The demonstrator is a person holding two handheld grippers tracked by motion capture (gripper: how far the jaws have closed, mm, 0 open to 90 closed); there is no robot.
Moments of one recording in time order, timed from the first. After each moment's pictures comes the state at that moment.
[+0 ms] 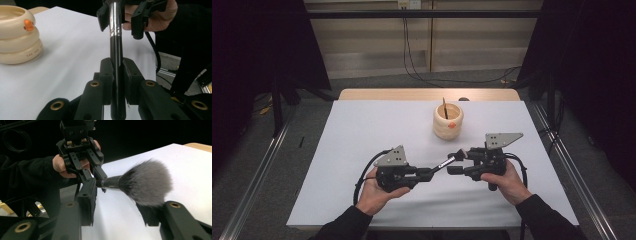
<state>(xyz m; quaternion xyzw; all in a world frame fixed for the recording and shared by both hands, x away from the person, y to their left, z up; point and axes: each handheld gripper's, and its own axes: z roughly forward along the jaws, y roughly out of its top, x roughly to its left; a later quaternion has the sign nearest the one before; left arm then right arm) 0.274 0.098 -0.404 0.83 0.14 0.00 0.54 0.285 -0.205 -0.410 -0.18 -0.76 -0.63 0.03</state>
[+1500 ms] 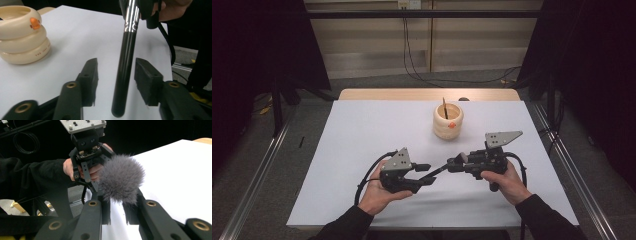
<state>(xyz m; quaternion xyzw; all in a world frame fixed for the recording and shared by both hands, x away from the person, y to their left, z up) 0.278 0.090 -0.418 0.83 0.13 0.03 0.54 0.286 -0.207 -0.408 -0.18 -0.76 -0.63 0.06</state>
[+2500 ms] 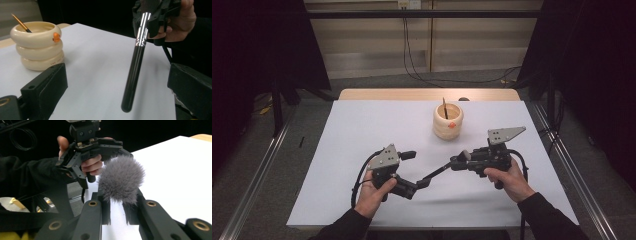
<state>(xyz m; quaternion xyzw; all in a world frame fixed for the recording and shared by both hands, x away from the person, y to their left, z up) 0.274 0.107 -0.414 0.79 0.18 0.07 0.59 0.288 -0.213 -0.395 -0.18 -0.77 -0.61 0.06</state>
